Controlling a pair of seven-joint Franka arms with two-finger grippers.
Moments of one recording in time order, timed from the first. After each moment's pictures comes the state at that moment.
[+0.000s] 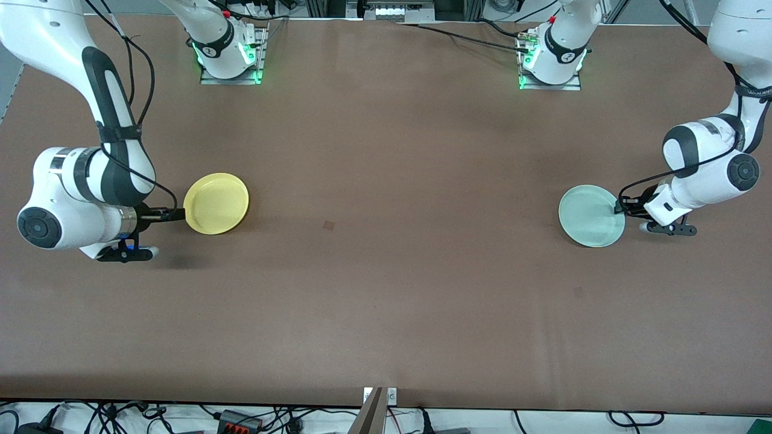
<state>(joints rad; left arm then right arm) 0.40 0.42 -0.11 -2.18 0.02 2.47 0.34 -0.01 0.54 -0.04 -1.68 -0.01 1.84 -0.07</state>
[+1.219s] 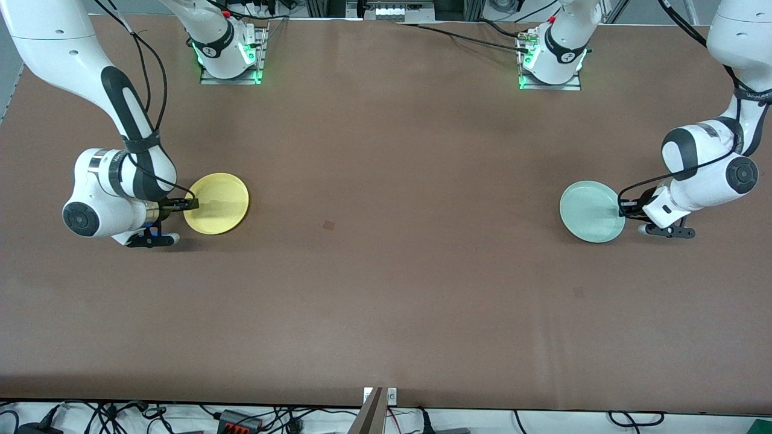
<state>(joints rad) 0.41 0.44 -0.12 -2.16 0.02 2.47 0.34 -0.04 0.56 -0.04 -1.91 -0.01 2.03 -0.12</state>
